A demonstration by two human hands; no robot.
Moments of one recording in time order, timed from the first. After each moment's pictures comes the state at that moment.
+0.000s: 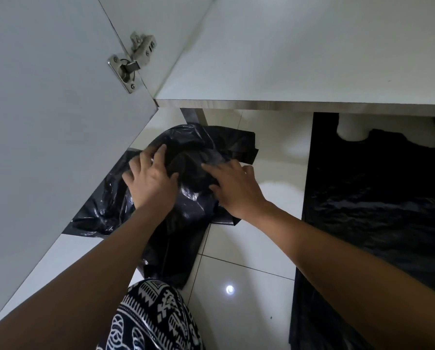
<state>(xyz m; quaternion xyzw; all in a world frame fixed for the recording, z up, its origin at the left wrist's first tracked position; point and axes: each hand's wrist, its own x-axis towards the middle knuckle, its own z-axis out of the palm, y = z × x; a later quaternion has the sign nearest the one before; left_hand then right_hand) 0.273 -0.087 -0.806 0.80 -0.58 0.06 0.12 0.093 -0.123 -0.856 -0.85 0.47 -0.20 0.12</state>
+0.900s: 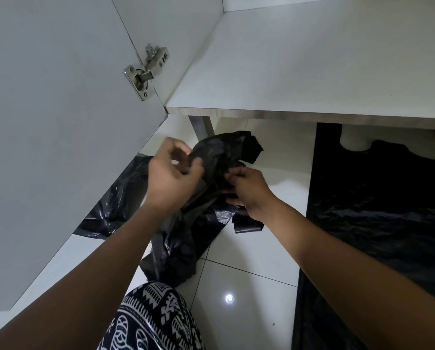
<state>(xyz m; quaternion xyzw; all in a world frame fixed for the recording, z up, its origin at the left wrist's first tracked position) 0.242 -0.077 -0.754 0.65 -0.59 -0.18 0.44 0.089 -0.123 -0.824 -0.35 0.49 -0.36 0.71</state>
